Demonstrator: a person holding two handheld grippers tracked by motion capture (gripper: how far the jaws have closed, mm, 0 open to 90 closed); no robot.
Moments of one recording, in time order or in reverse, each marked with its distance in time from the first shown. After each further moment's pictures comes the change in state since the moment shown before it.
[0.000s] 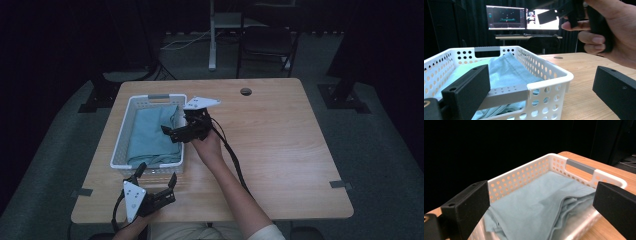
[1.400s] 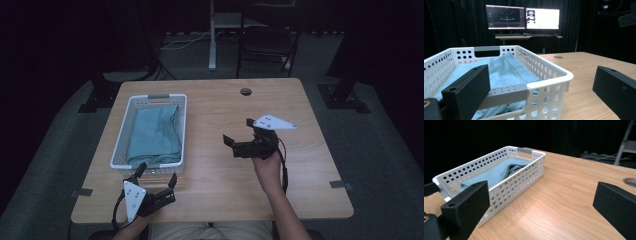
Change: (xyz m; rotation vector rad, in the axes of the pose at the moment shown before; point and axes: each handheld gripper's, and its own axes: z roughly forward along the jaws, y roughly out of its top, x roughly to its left) left arm 0.000 0.000 0.000 0.005 -0.001 0.002; right arm -0.034 -0.056 -0.156 -0.063 -0.243 0.071
